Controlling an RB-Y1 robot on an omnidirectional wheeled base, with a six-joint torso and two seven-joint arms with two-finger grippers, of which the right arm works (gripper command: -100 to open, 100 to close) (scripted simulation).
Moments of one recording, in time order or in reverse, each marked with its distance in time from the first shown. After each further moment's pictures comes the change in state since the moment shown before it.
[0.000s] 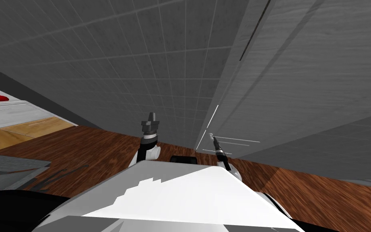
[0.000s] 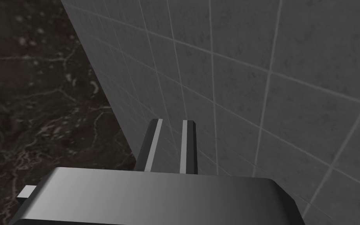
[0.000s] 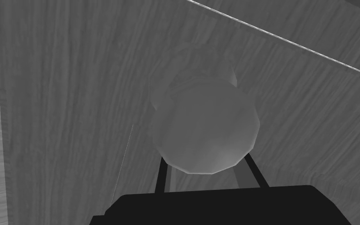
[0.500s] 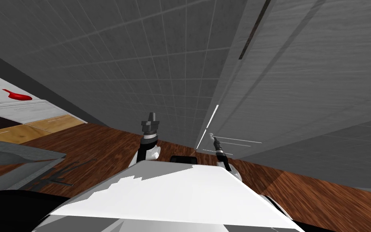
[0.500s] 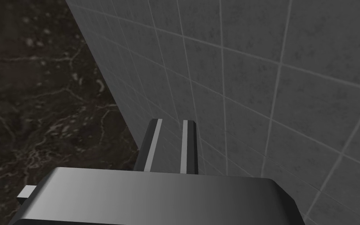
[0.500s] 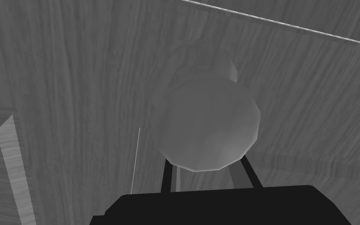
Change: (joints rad) arm 0.021 0.003 0.007 -0.037 -0.043 0.027 -0.102
